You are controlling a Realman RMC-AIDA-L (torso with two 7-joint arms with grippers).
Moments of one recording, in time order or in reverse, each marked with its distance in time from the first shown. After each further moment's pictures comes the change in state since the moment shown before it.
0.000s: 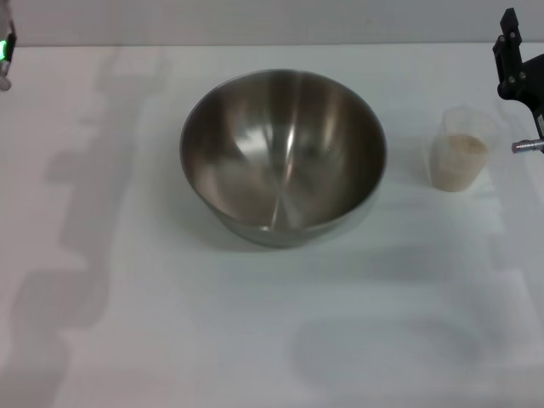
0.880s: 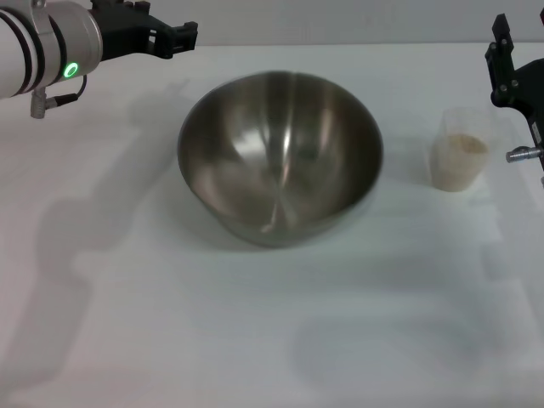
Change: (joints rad) left arm -0.155 -0.005 -0.284 -0.274 -0.009 -1.334 0.316; right arm -0.009 0.000 -0.043 0.005 -0.001 -0.030 -0.054
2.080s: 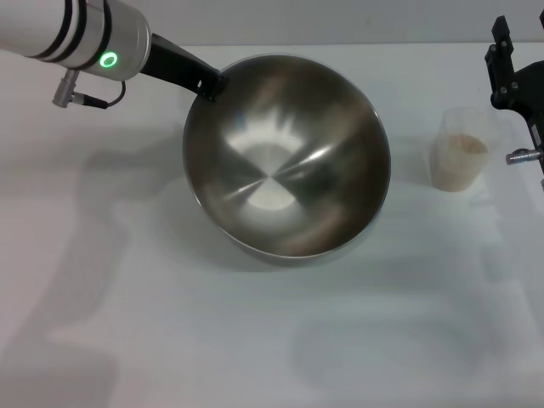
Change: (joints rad) left arm -0.254 0.003 -0.134 0.075 0.014 -0.507 0.017; right arm -0.006 0.001 -0.001 0.003 0.000 -0.002 0.004
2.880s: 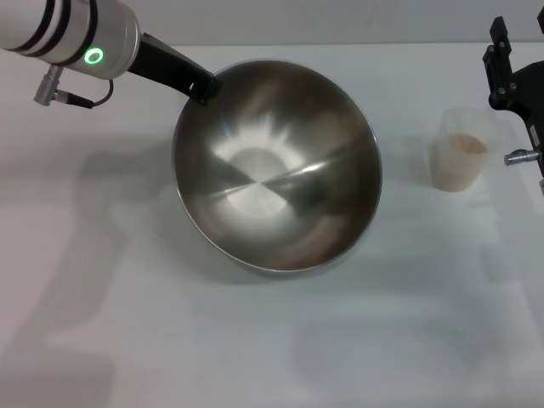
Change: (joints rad) left arm 0.016 -0.001 -0.020 -0.107 0.020 -0.124 -0.025; right arm -0.002 0.000 0.000 0.005 -0.003 0.001 0.003
